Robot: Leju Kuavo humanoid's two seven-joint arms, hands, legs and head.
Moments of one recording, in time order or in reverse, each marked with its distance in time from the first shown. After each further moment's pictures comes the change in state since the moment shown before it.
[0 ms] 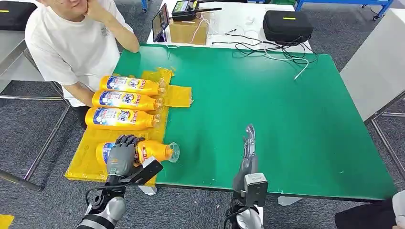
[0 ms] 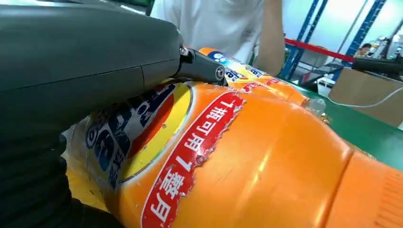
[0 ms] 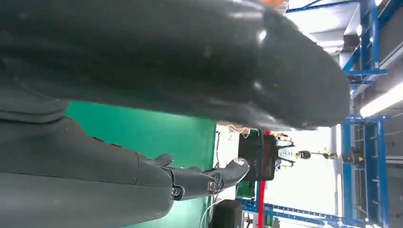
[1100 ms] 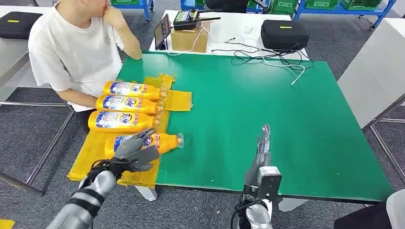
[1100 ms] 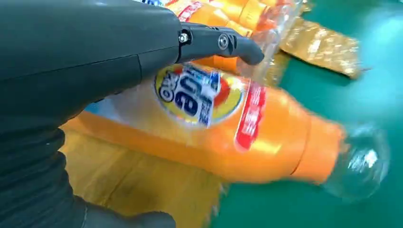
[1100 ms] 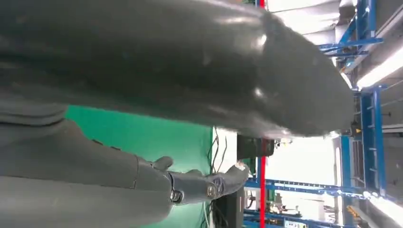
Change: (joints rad) left arm -0.134 0.117 -0.068 0.088 0.297 -0.632 -0.019; right arm -0.007 0.058 -0.198 0.018 0.057 0.075 0.008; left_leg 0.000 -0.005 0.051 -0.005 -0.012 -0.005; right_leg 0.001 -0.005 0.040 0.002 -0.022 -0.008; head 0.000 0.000
